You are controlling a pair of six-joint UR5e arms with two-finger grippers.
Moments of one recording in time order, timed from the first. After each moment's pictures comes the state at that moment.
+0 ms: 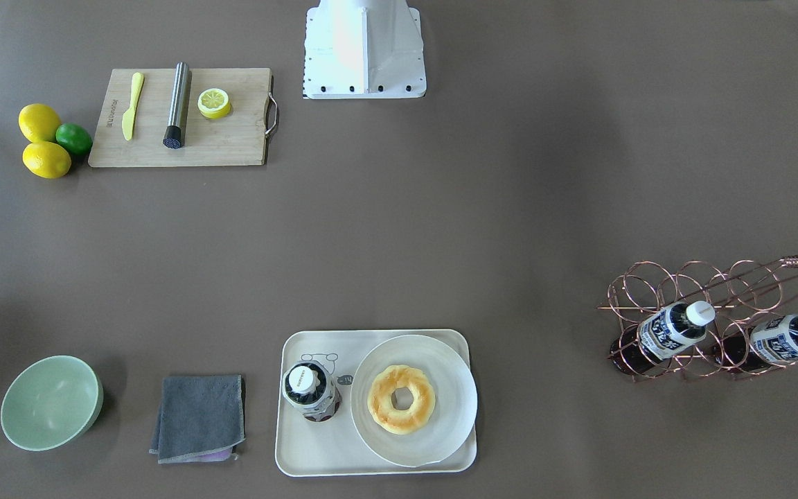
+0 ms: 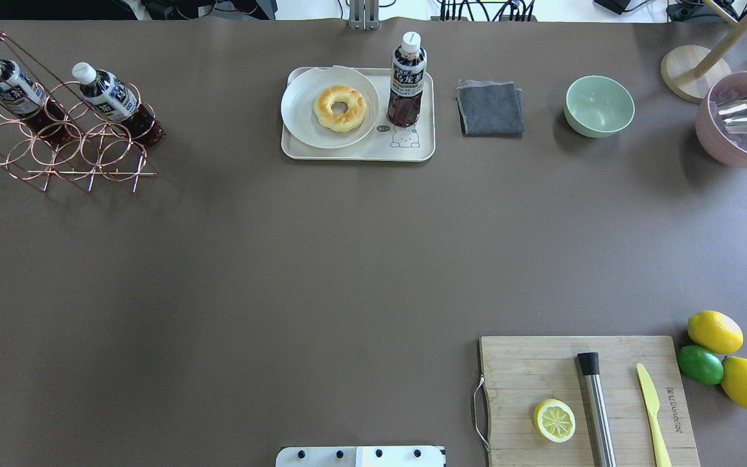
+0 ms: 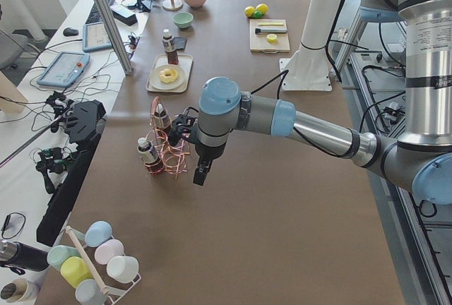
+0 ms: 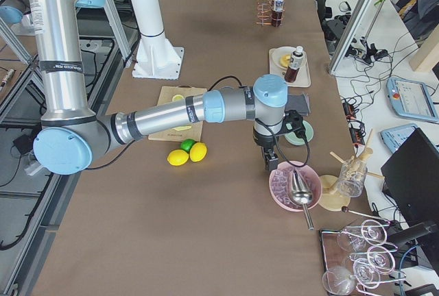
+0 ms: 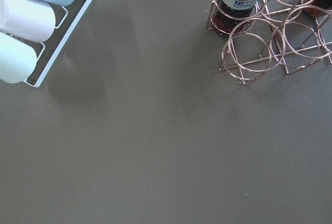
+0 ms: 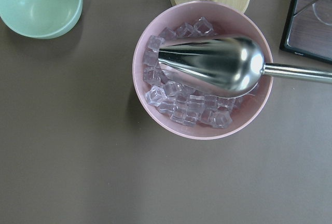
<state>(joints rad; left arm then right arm) -1.69 -1.46 -1.99 -1.42 -2.35 0.20 1.56 -1.49 1.79 -1.72 2.32 -0.16</state>
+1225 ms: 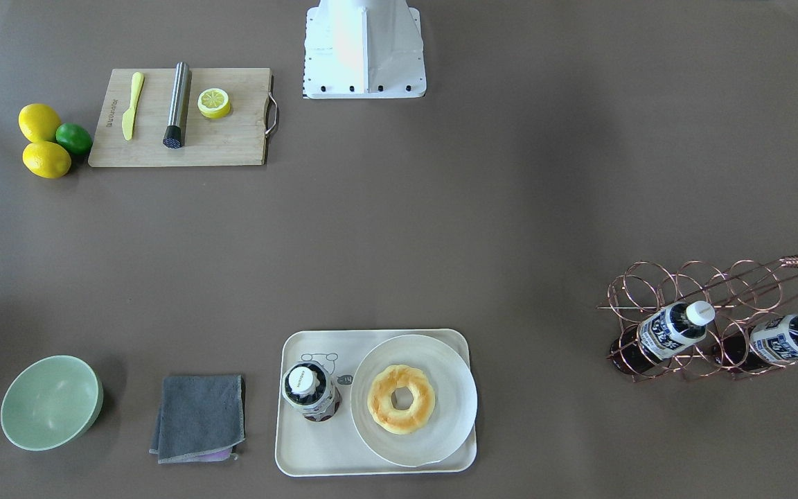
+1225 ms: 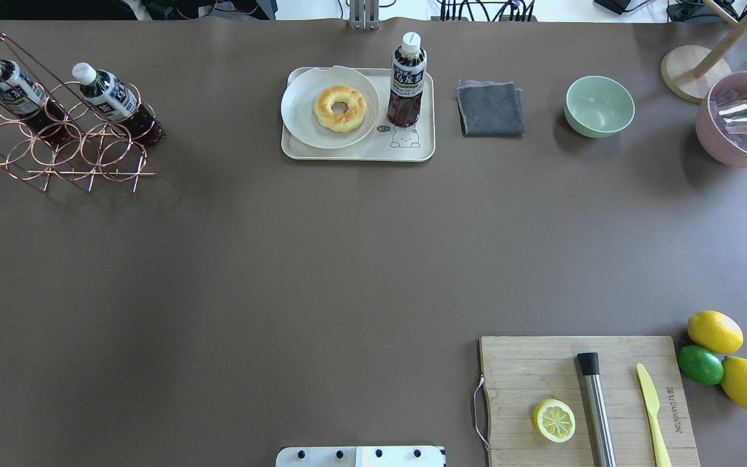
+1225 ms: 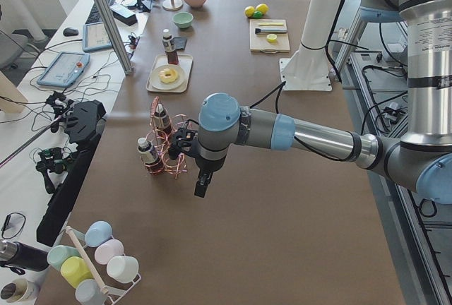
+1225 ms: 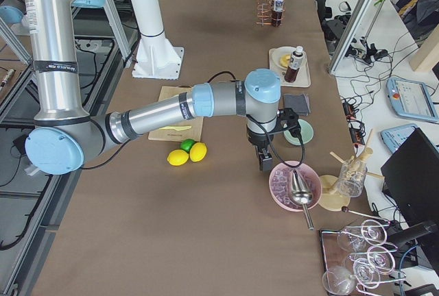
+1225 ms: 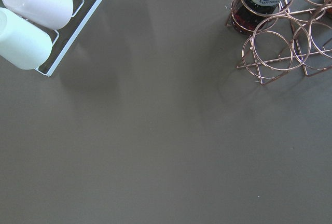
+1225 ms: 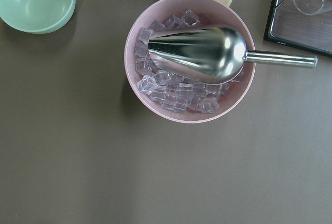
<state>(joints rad) -1.69 -1.44 -1.93 -1.48 -2.36 0.19 1.61 -1.51 1.86 -1.81 2.31 -0.20</state>
